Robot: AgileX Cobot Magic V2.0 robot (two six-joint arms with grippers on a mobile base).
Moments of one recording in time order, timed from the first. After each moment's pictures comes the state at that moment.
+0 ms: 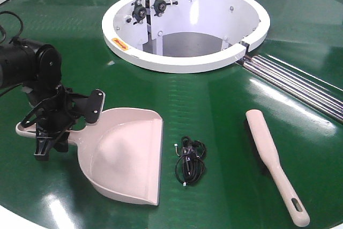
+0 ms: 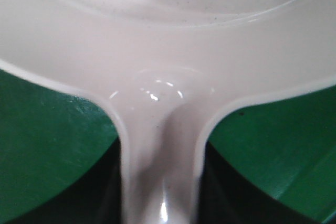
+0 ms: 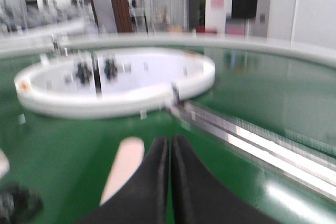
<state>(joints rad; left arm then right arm) -0.27 1.87 -1.36 0.06 1.13 1.33 0.04 -0.02 0.03 -0.07 0.00 0.07</state>
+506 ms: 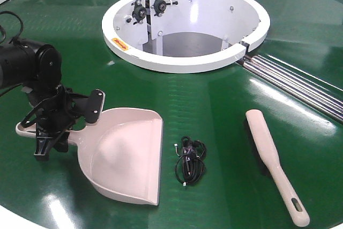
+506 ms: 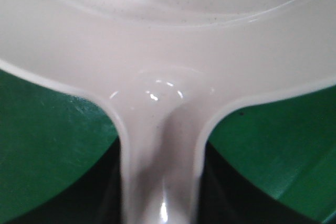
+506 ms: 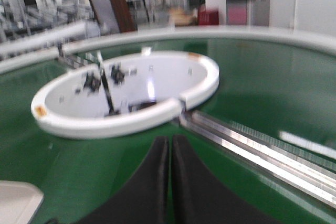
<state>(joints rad) -0.27 1.87 -1.36 0.06 1.13 1.33 0.04 0.31 -0.51 0.00 0.42 0.12</state>
